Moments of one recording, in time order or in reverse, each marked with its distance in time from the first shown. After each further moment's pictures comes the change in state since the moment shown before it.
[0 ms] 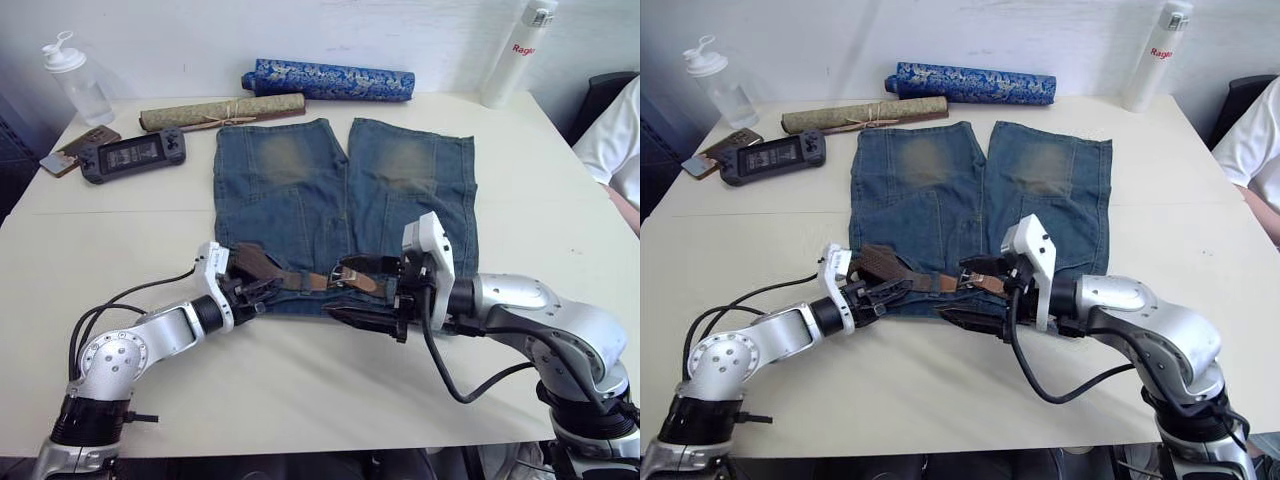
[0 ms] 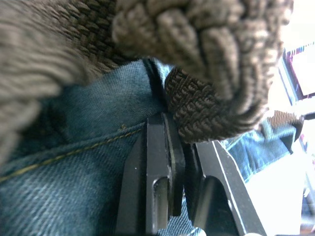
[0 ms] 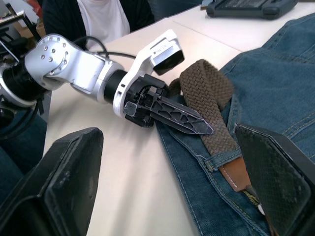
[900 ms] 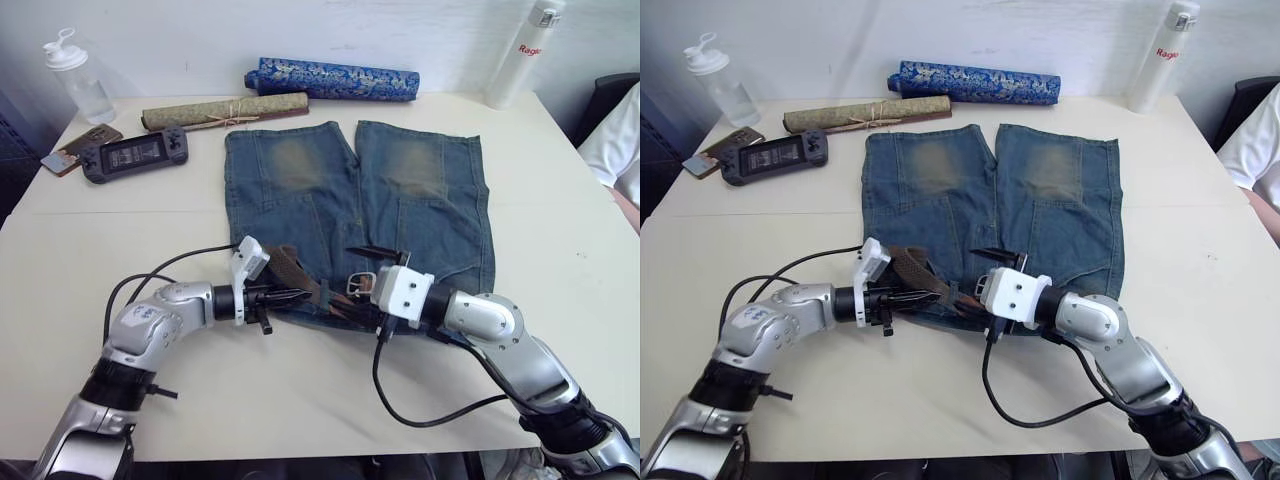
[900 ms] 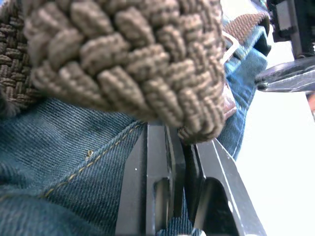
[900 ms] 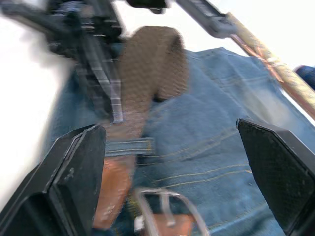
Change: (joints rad) left arm -0.192 -0.057 -0.181 0.190 0.618 -0.189 -0.741; right arm 0.140 -0.045 0.258 0.202 -0.790 -0.861 0.049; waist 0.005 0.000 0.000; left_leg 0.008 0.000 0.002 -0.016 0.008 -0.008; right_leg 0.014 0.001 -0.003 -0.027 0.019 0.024
